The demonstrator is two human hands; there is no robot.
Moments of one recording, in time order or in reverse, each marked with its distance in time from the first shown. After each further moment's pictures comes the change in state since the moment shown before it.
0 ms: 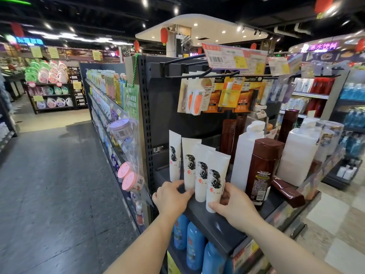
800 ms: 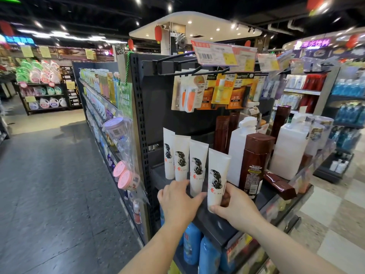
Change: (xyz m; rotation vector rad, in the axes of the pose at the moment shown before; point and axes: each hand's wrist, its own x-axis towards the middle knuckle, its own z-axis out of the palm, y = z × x) left_hand -0.042 0.027 0.000 0.073 0.055 0.175; right_hand -0.017 0.008 -0.011 -0.141 0.003 -0.016
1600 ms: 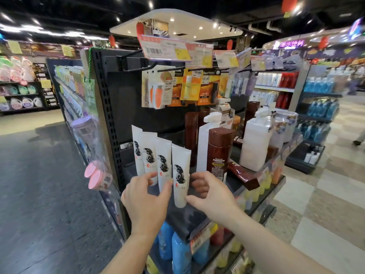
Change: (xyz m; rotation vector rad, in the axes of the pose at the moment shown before) left_hand -0.037 0.036 -0.028 -0.305 0.363 0.027; right_hand -0.020 0.001 -0.028 0.134 0.089 -0.128
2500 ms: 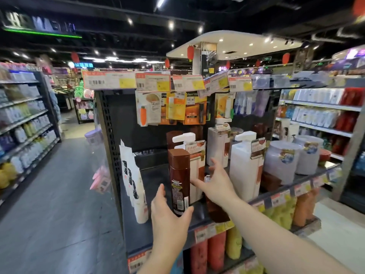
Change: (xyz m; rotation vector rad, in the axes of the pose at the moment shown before) left_hand -0.073 0.095 0.130 -0.083 -0.057 -0.315; right_hand 0.105 0.074 -0.109 0.109 -0.035 -0.026
